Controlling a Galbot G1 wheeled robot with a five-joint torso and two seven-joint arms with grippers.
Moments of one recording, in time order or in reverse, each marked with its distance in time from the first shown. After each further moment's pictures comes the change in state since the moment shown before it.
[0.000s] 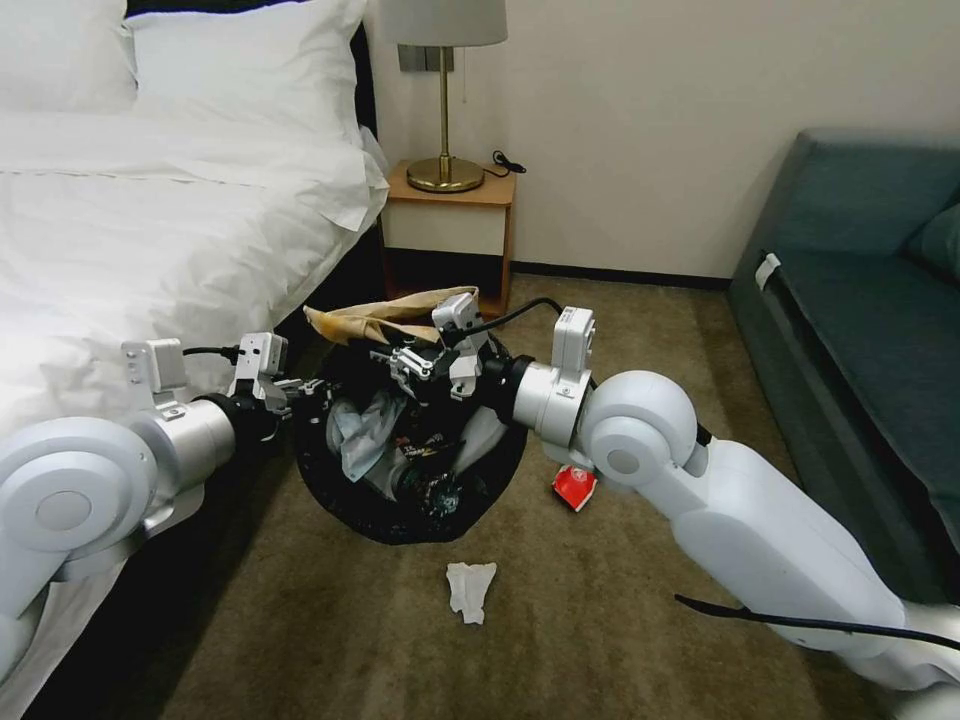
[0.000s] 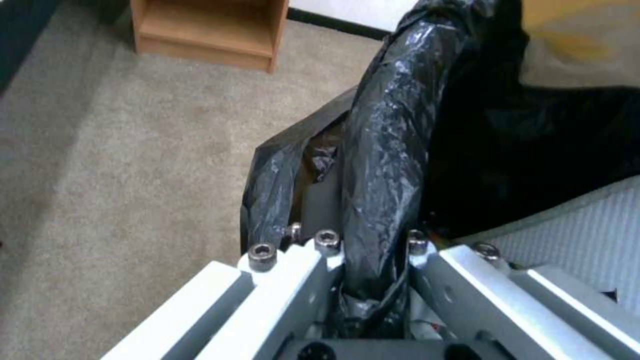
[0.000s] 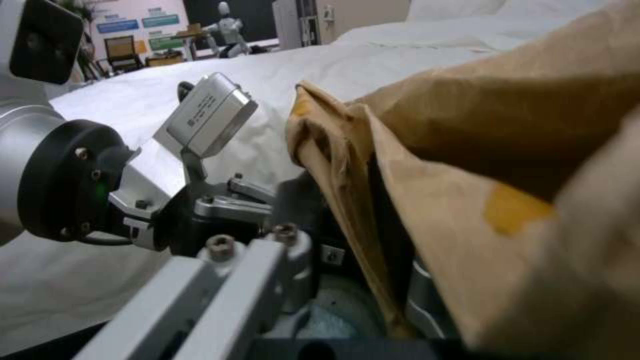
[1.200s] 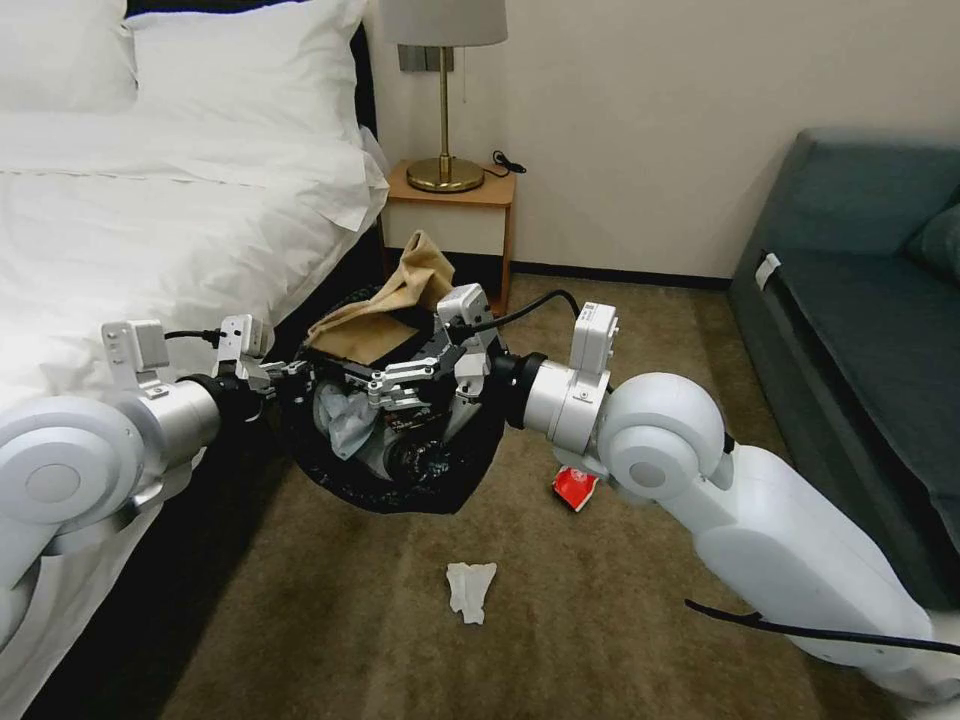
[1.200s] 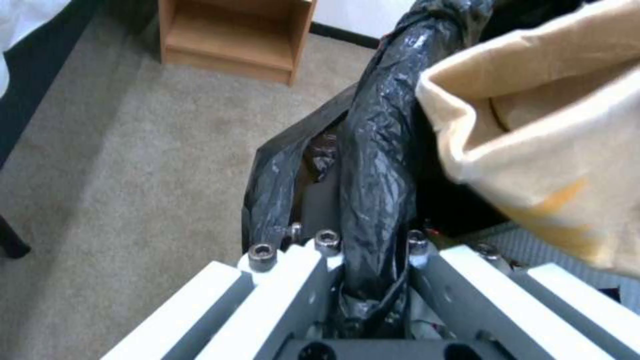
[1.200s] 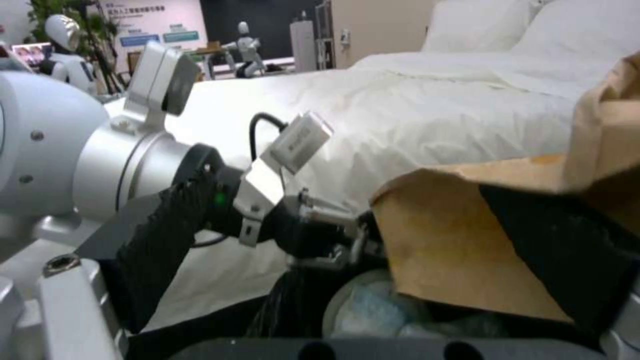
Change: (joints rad) left arm -0.047 0.010 -0.002 0.057 -0.012 0.000 -0.004; right arm -0.002 -0.021 0.028 0.095 0.026 0.001 0.015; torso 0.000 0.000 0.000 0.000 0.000
